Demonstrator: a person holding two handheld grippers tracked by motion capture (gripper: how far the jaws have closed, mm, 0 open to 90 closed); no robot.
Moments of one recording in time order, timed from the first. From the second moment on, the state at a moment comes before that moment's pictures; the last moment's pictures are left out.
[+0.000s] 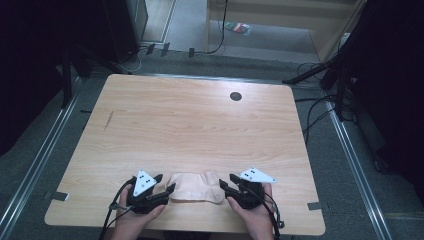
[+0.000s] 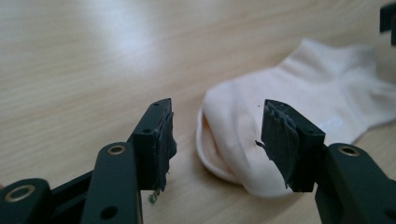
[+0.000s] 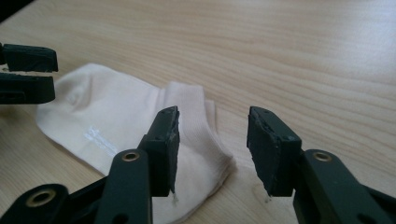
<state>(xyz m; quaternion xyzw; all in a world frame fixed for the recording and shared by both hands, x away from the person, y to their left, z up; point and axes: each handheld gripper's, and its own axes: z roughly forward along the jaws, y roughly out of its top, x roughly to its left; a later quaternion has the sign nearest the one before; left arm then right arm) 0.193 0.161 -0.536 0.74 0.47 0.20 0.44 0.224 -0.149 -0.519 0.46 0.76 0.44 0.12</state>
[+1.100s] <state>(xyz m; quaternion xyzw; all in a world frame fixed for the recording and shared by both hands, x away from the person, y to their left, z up) 0.208 0.170 -0.539 0.73 0.49 0.17 0.45 0.227 -0.142 -0.528 0.44 0.74 0.49 0.14</state>
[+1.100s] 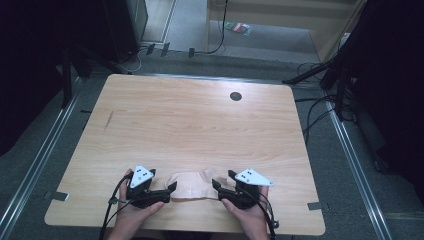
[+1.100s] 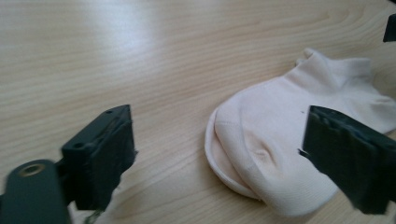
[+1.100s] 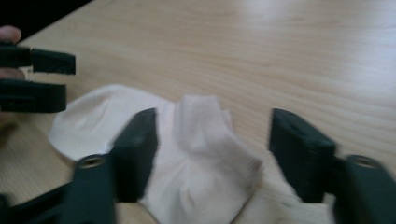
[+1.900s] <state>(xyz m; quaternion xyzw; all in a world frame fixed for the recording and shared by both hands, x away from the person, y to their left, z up) 0.221 0.280 -0.536 0.66 0.56 0.23 0.44 0.238 -0.225 -0.527 0.49 0.71 0.45 0.24</state>
